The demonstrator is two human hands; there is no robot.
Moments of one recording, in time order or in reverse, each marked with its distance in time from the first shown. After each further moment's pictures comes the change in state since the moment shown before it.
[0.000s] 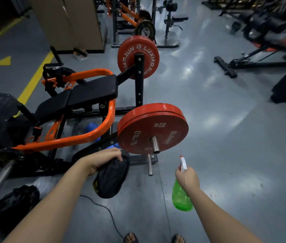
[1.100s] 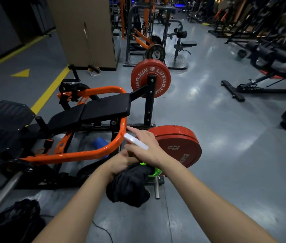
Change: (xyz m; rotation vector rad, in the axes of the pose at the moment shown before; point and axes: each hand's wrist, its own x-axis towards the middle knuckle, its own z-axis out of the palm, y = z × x) left_hand -0.008 0.043 -0.022 -0.120 0.022 0.612; right_hand -0.099 -0.260 -0.003 -0.120 -0.343 -0.923
